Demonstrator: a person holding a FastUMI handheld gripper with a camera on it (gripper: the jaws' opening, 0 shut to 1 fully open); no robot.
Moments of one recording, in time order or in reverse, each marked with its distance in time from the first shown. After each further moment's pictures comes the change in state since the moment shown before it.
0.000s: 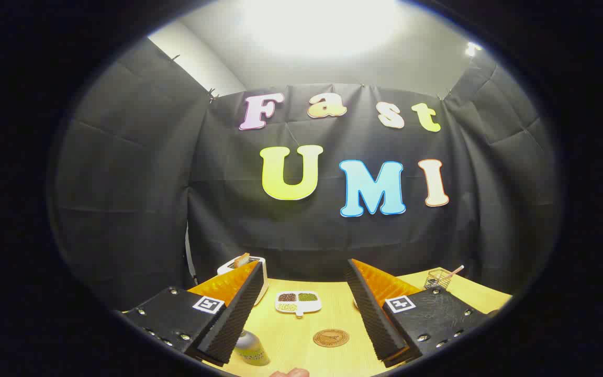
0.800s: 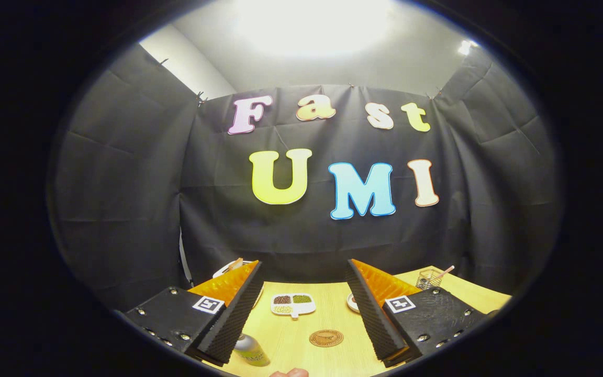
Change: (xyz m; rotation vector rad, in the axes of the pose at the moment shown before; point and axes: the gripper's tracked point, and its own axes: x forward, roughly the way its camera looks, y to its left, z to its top) arm -0.005 -0.009 0.027 0.053 0.006 -0.034
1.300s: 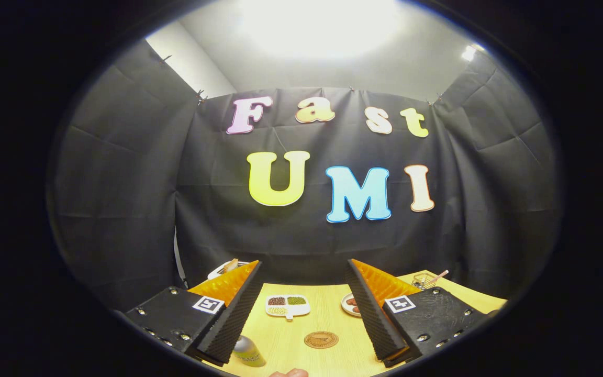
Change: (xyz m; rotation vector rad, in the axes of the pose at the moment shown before) arm -0.002 0.005 0.003 -0.036 -0.023 -0.017
